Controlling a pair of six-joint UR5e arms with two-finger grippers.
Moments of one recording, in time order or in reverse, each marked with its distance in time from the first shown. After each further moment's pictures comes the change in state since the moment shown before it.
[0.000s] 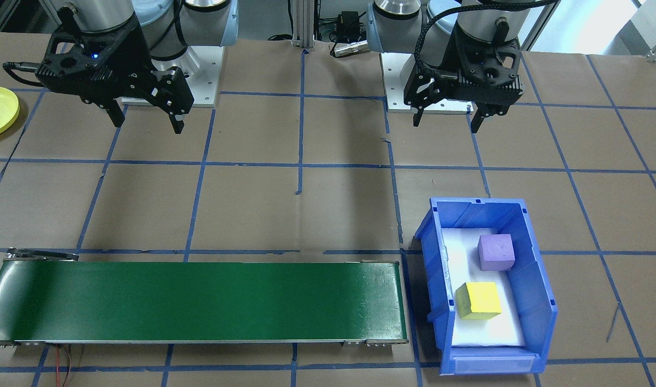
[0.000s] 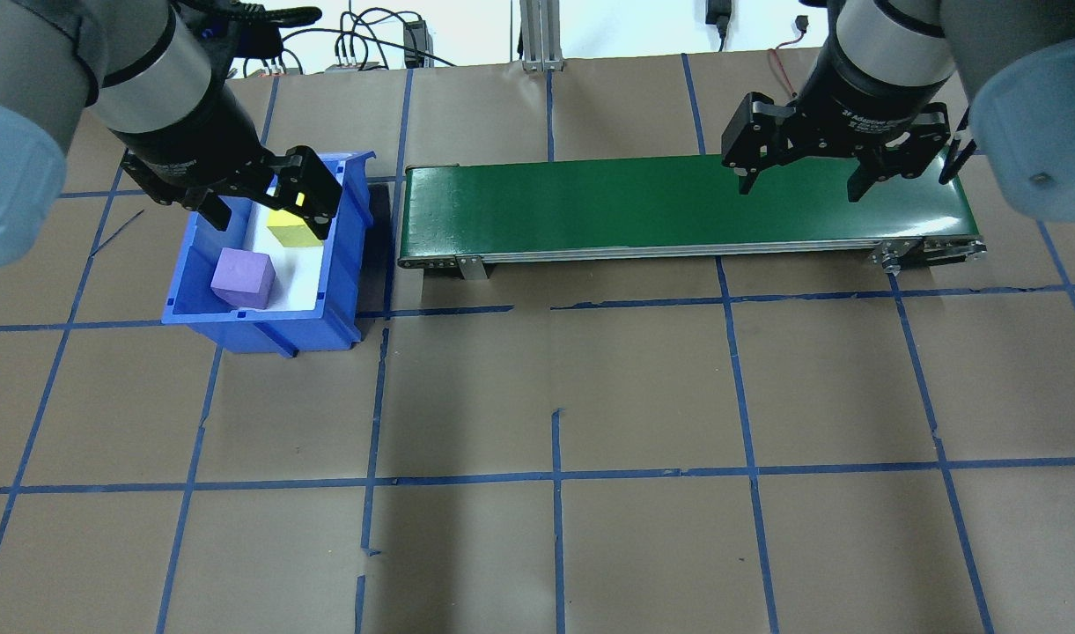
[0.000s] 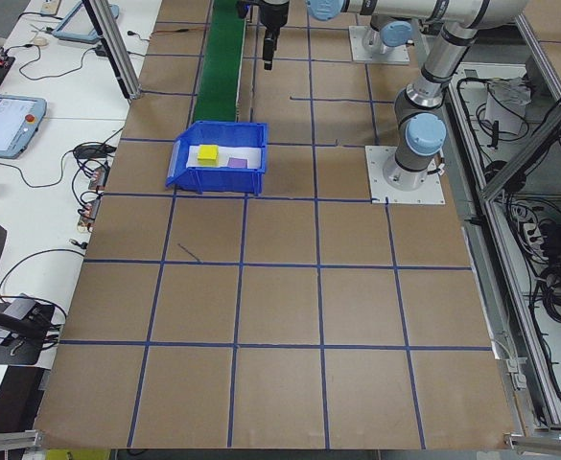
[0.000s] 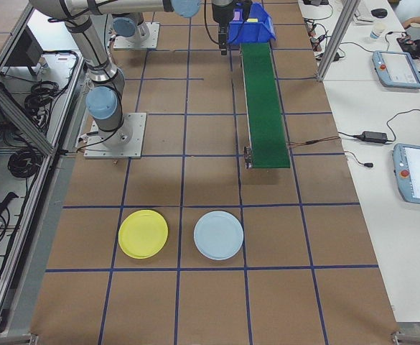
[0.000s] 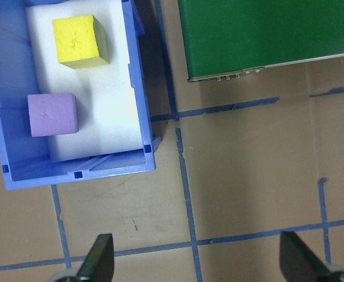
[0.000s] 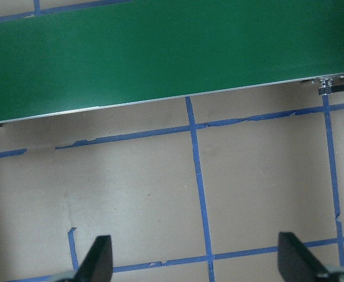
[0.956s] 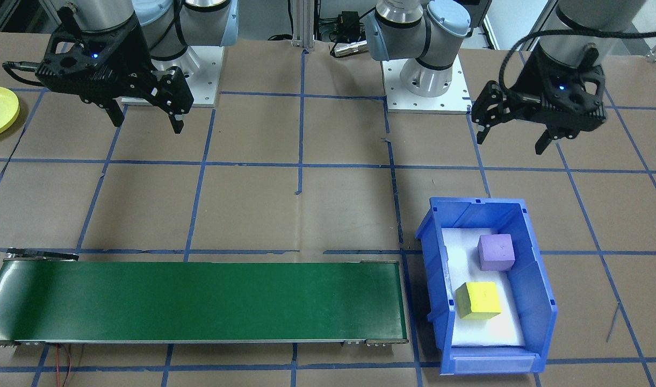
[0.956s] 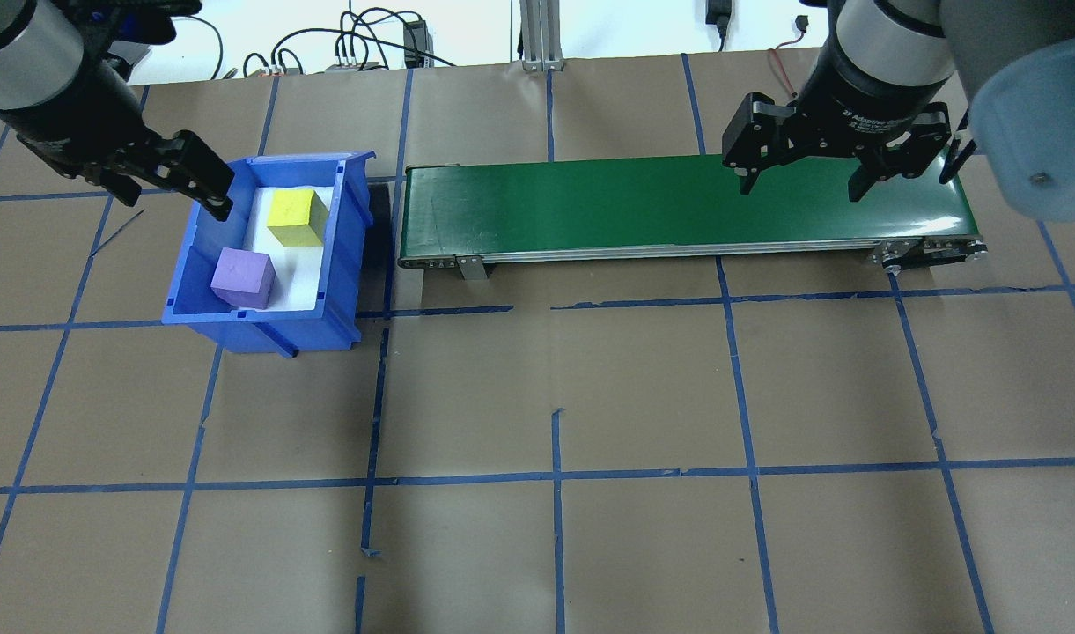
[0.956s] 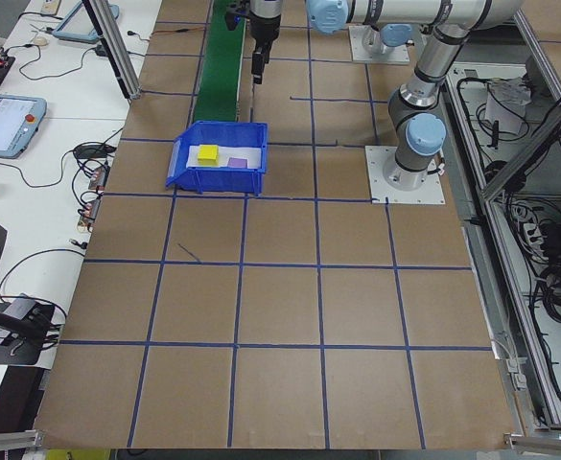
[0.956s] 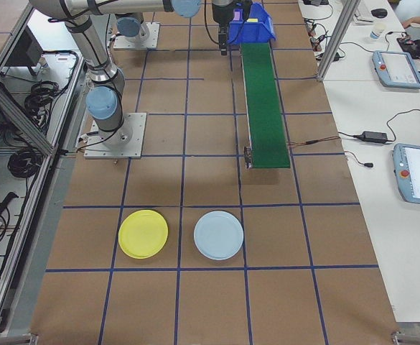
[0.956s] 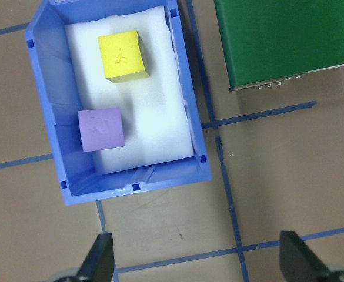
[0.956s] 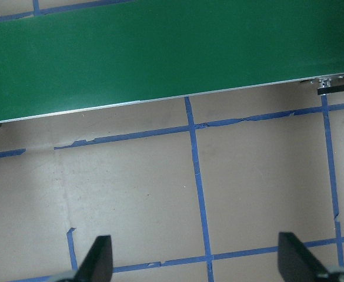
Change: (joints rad) left arm 0.244 -0.048 0.001 0.037 -0.015 0.377; right arm 0.000 0.000 0.000 0.000 -0.002 -0.001
